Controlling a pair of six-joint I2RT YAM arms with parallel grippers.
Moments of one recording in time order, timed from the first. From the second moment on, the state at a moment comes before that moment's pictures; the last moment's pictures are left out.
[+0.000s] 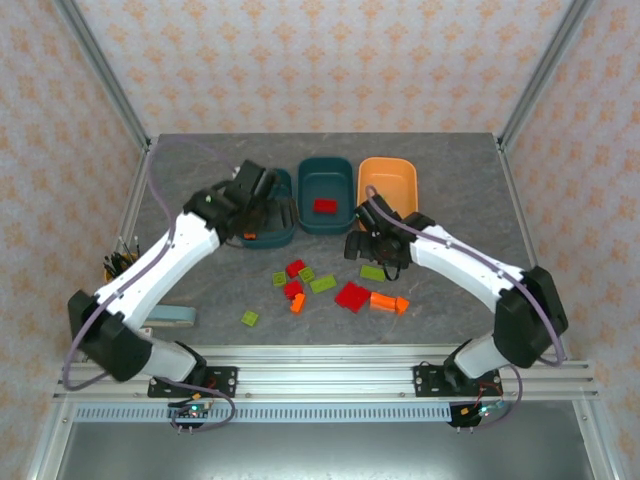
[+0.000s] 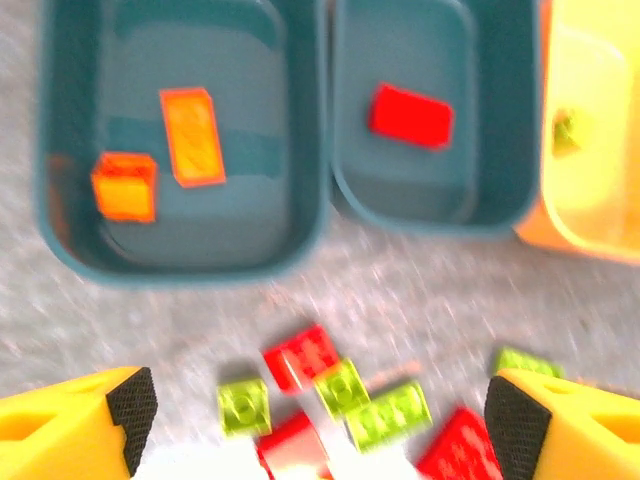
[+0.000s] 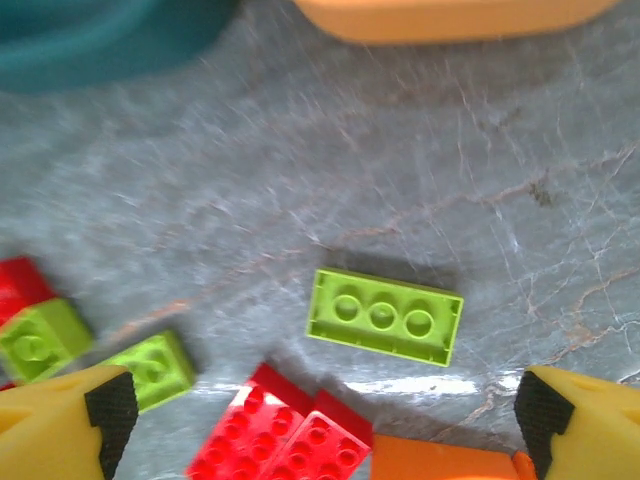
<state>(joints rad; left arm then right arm) -0.55 1.37 1.31 -0.92 -0.12 -0.71 0.65 1.51 1.10 -0.81 0.11 0.75</state>
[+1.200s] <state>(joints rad) -0.67 1.14 0.99 -0.77 -0.08 -0.89 0.59 1.82 1.14 -0.82 0.03 0.82</state>
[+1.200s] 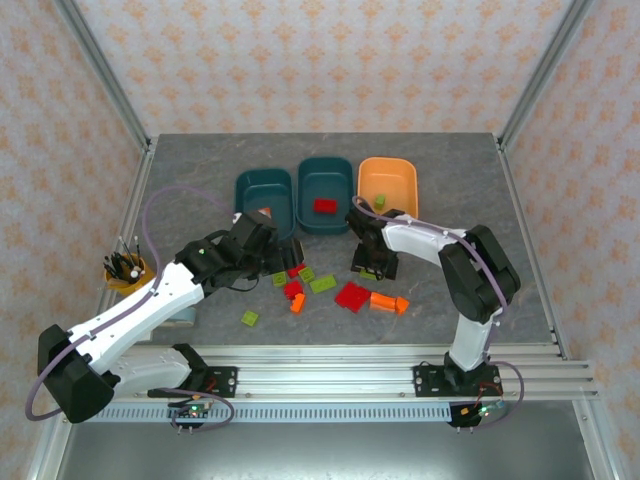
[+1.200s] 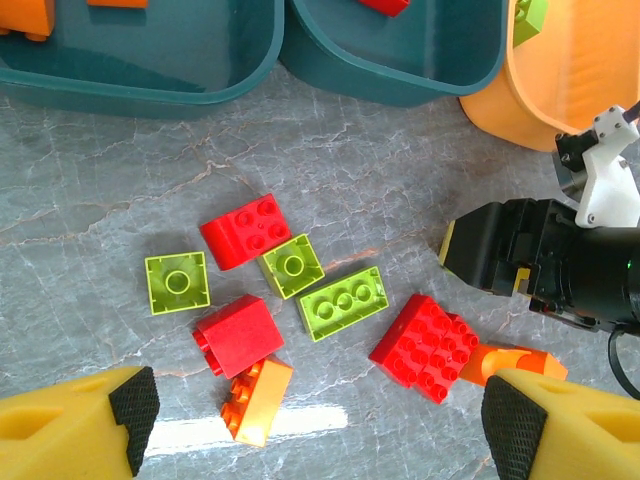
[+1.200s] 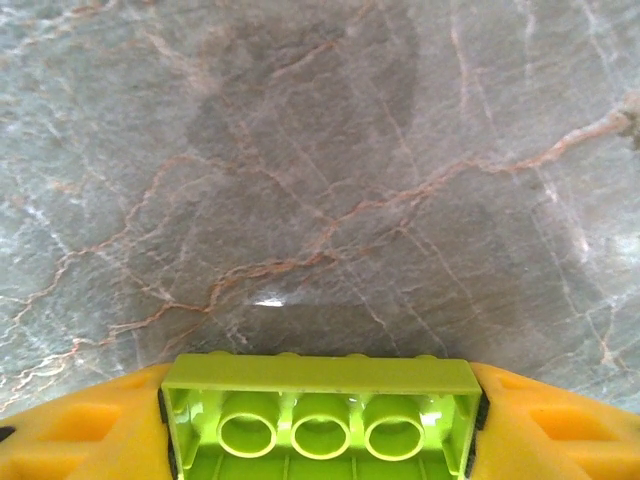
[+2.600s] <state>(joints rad) -0.56 1.49 1.50 -0.78 0.00 -0.81 0.32 2.17 1.80 -1.05 -0.02 0.57</state>
